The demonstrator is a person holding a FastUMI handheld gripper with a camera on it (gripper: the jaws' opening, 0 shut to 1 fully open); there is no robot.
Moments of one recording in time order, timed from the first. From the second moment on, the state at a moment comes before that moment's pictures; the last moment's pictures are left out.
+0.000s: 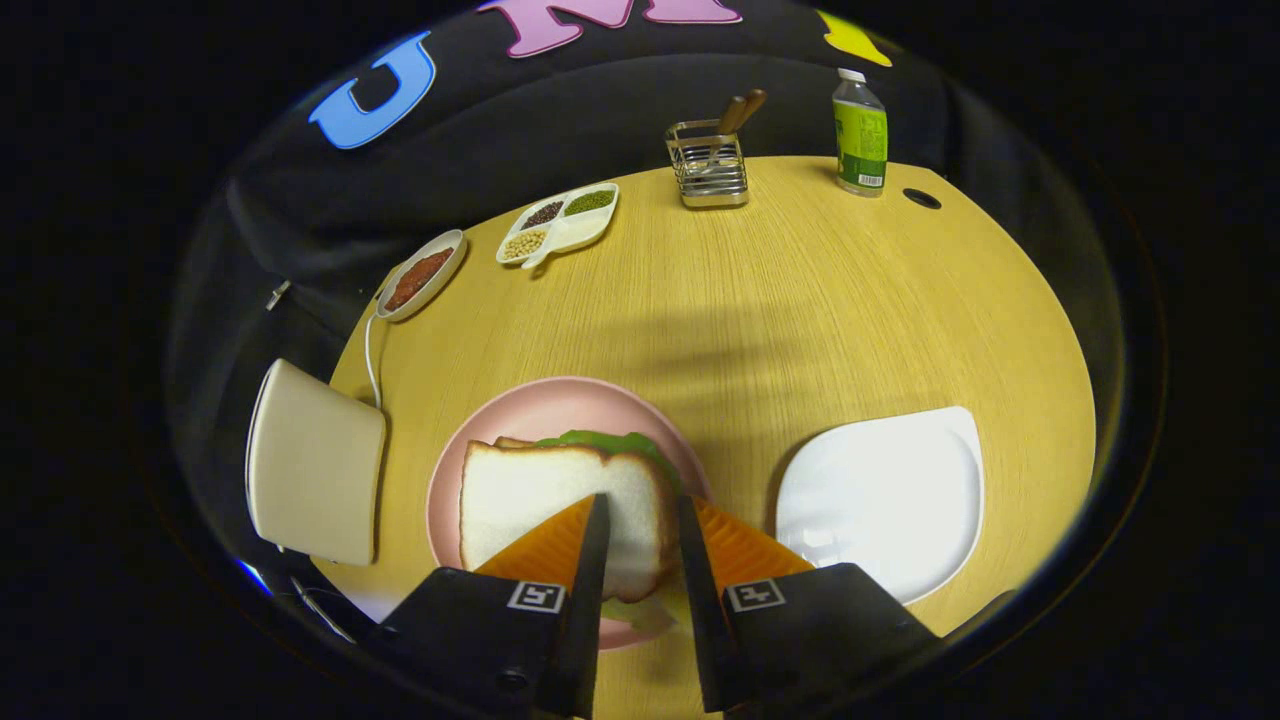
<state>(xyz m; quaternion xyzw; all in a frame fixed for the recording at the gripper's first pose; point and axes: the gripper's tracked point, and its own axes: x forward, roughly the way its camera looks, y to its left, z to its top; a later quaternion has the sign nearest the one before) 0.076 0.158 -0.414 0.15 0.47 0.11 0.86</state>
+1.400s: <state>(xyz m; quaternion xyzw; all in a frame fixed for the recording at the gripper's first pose) 0.044 0.091 -0.206 0.12 0.23 0.13 0.96</state>
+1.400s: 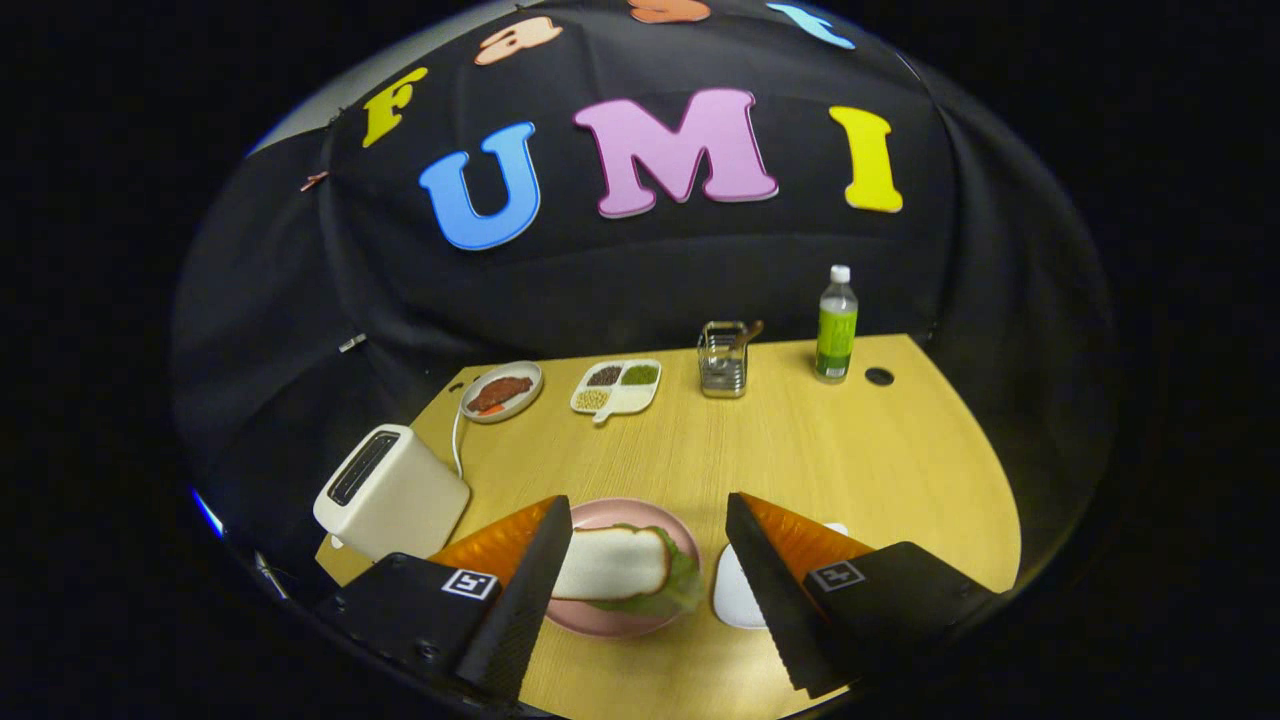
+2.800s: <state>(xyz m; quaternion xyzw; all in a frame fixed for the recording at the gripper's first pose) -0.078 -0.019 -0.056 -0.01 0.04 0.09 1.00</state>
